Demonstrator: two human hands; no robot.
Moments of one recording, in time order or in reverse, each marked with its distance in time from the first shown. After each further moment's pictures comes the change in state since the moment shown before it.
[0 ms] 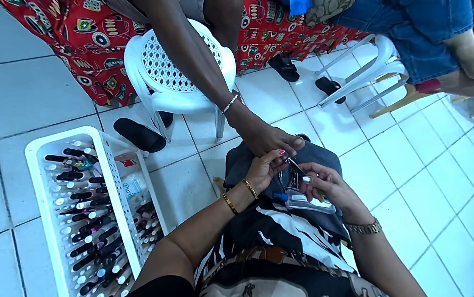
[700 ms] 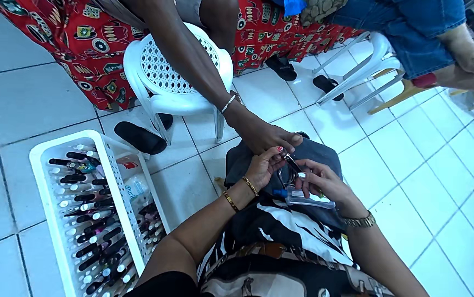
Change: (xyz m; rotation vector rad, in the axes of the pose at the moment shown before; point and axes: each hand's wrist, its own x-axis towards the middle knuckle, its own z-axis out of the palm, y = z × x) left_hand 0.000 -0.003 0.000 0.006 -0.008 0.015; right_hand 0.002 -0.003 0.009 -0.034 -0.002 0.059
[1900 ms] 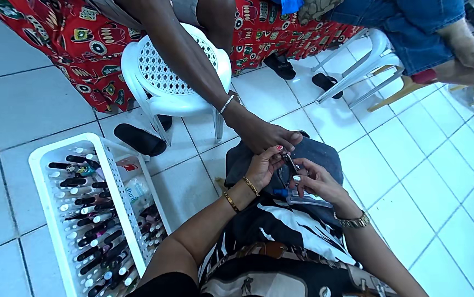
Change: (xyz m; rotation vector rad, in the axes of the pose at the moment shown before) left_hand 0.000 0.000 0.000 -0.031 -0.034 0.008; right_hand 0.002 0.006 0.011 -0.036 0.026 -0.045
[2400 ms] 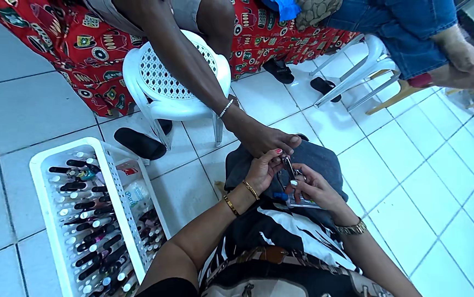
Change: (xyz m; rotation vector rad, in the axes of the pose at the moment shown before) left_hand 0.000 0.001 0.002 0.006 -0.004 0.003; right_hand -0.003 0.011 0.006 0.052 -0.037 -0.071
